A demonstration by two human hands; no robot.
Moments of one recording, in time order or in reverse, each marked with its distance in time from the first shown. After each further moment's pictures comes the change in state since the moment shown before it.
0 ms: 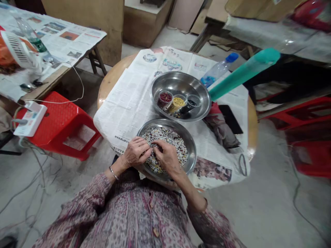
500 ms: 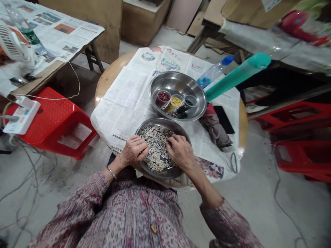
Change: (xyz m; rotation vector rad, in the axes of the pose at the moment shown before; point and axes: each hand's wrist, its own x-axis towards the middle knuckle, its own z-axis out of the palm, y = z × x) left_hand 0.003 0.001 0.000 0.016 0.099 0.039; right_hand -0.001 0.038 -0.051 -0.602 -0.089 -0.027
